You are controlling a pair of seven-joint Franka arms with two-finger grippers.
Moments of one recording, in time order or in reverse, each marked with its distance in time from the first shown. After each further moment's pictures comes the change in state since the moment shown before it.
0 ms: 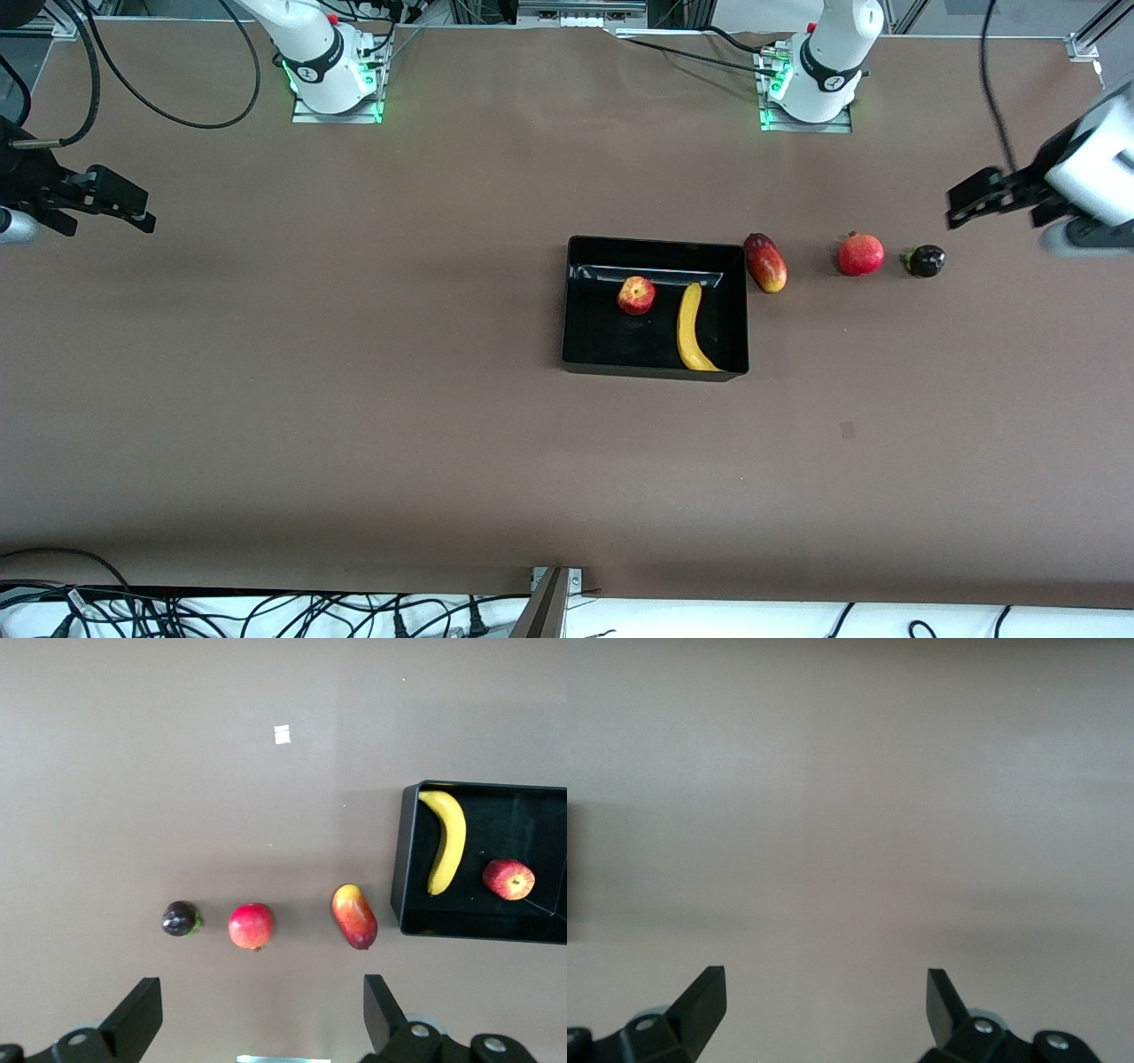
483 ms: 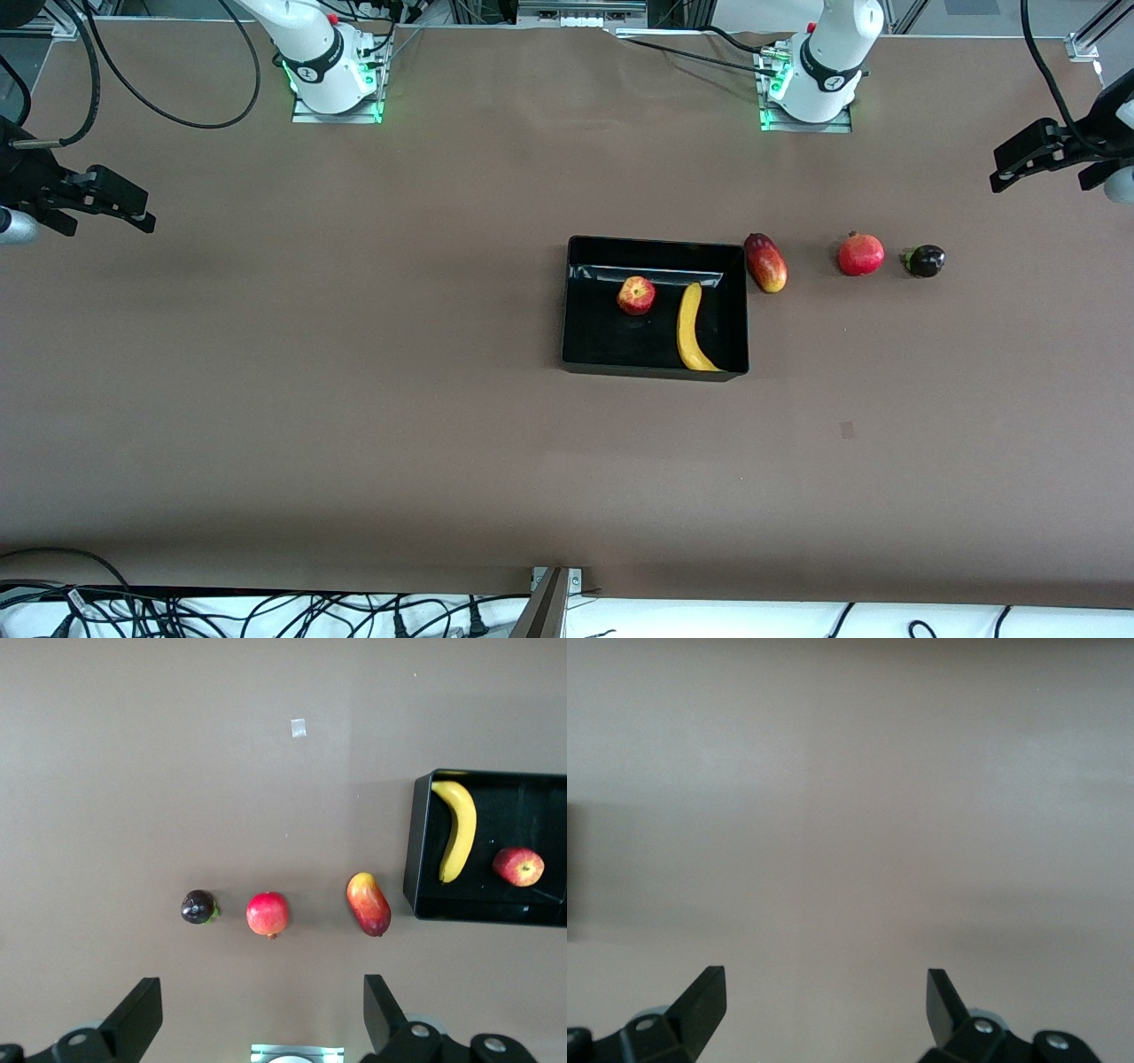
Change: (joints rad) left arm 0.014 -0.071 0.019 -0.054 0.000 -0.013 0.055; right arm 0.000 0.000 0.000 0.000 0.000 0.000 0.000
